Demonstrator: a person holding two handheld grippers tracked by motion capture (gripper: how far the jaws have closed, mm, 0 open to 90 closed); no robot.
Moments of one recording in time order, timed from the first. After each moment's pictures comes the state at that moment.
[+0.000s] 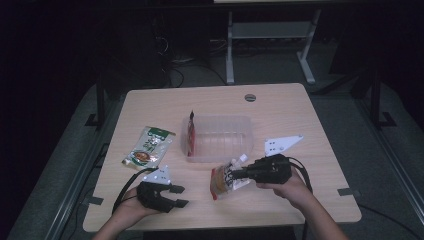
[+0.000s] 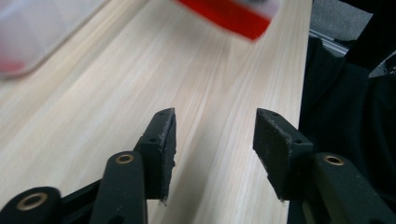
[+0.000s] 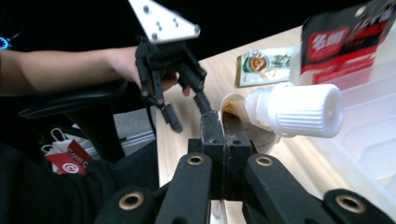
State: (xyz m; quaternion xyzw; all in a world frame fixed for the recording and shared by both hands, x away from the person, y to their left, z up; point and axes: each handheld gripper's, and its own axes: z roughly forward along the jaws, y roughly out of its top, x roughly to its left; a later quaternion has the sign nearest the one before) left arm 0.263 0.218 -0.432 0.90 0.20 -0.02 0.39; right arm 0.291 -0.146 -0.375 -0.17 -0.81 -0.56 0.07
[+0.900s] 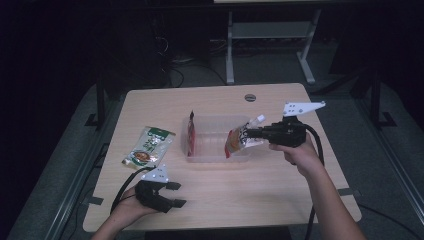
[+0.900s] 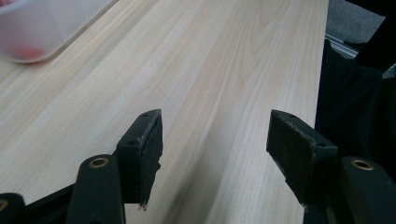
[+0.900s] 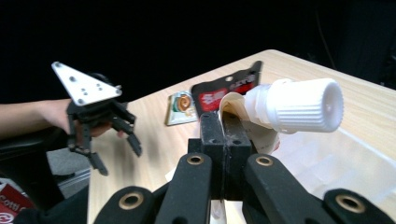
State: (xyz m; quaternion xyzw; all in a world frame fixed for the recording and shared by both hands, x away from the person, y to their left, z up) left arm 0.267 0.224 -0.435 0.90 0.21 -0.01 0.38; right arm 0.354 -0.187 -0.333 -0.23 -0.78 -0.58 -0.02
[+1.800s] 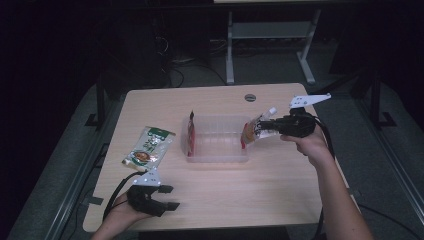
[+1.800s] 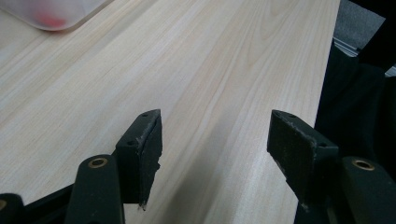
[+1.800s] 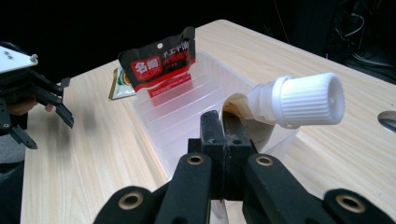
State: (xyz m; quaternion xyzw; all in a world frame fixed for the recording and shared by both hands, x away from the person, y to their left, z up) left arm 0.254 0.240 -0.437 0.89 0.25 0.01 0.38; right arm 0.384 -0.217 -0.342 -0.28 -0.80 -0.52 -0.07
